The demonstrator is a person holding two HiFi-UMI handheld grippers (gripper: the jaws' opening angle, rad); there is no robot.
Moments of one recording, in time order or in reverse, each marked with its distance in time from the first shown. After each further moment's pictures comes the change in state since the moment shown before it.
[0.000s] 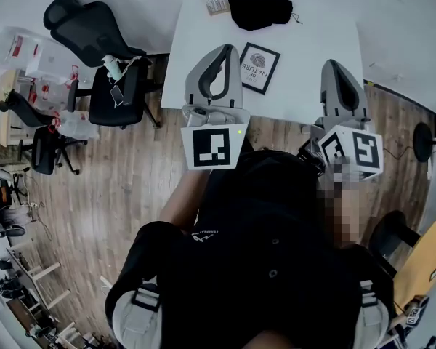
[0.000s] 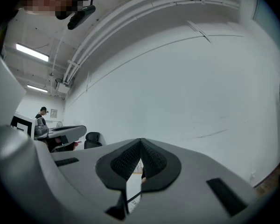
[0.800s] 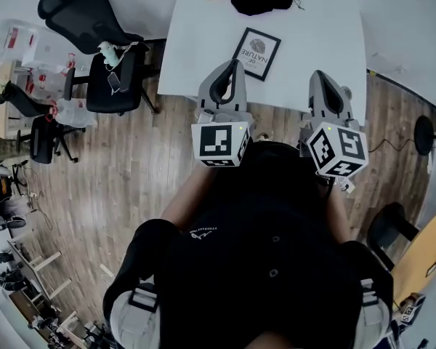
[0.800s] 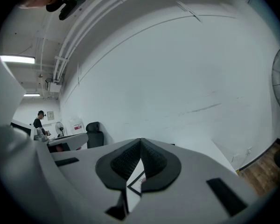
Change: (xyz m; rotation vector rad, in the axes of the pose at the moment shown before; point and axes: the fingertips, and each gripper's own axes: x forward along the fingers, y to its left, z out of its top) left arm -0.029 -0.027 -0.101 -0.191 0.222 0.003; right arm -0.012 -0.001 -0.090 0.125 0.194 -0.026
